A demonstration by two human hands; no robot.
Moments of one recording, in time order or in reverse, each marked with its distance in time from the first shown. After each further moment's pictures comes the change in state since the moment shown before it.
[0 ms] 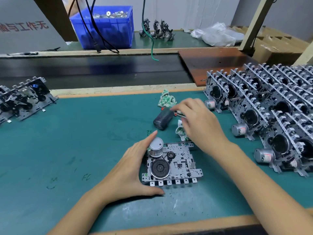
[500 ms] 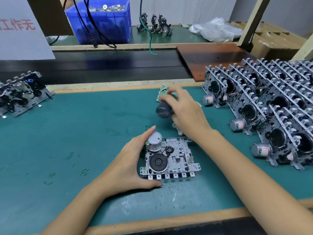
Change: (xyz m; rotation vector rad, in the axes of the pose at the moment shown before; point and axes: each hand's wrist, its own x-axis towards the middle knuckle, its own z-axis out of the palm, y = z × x) left_hand 0.001 0.000 0.000 -0.030 0.020 0.010; right_hand 0.022 0.001 0.028 0.025 0.072 -0.090
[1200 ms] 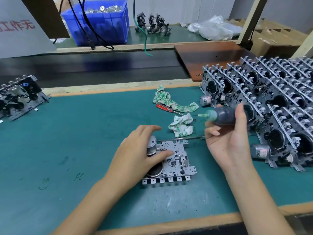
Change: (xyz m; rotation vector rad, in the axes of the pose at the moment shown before) left_hand 0.033 0.040 0.004 0.170 0.193 -0.185; right_hand -0.062 0.003 -0.050 2.028 0.560 0.995
